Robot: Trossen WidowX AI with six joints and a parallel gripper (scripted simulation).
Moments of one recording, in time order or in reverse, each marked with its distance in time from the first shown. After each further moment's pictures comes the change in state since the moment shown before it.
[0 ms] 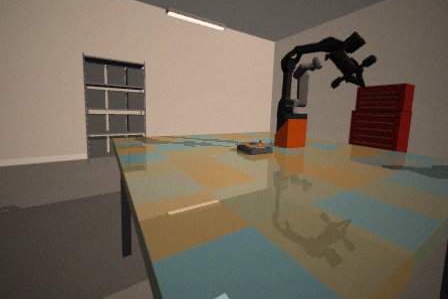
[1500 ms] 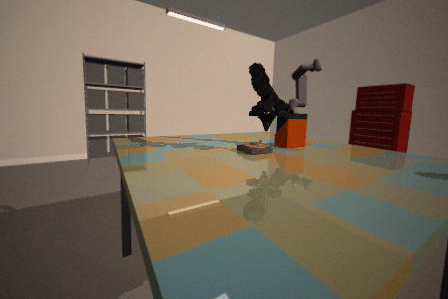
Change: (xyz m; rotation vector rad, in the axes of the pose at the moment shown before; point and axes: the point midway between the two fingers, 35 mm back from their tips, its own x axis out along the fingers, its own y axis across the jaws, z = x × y) arm -0.121 0.332 -0.293 -2.846 -0.795 0.754
